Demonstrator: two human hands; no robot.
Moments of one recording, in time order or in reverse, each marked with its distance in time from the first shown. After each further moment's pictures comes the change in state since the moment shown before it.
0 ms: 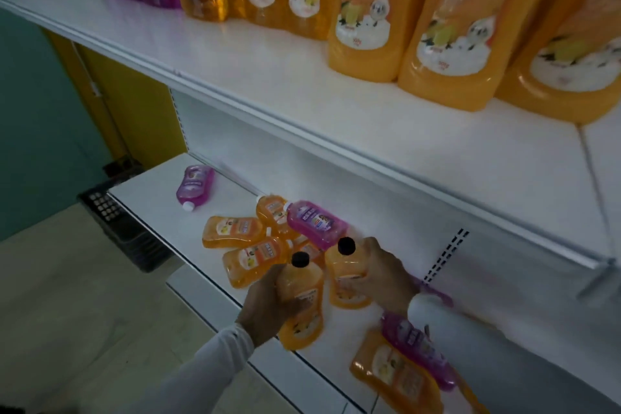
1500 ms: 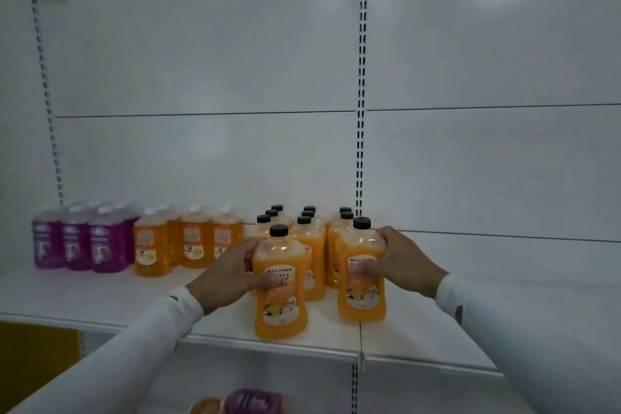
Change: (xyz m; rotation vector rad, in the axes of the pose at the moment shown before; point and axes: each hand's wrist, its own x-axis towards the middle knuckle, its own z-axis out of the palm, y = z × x) left_hand -0.091 0.396 -0.178 0.076 -0.371 0.710; right_hand -0.249 -0.225 -0.295 0.120 0.685 -0.015
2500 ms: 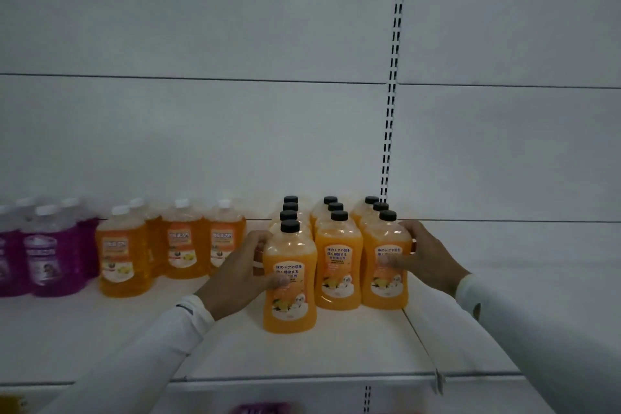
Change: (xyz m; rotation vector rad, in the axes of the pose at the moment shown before) left_hand 0.079 -0.105 -0.057 0.044 -0.069 0.110; right_hand 0.069 0.028 0.064 0.024 0.174 0.155
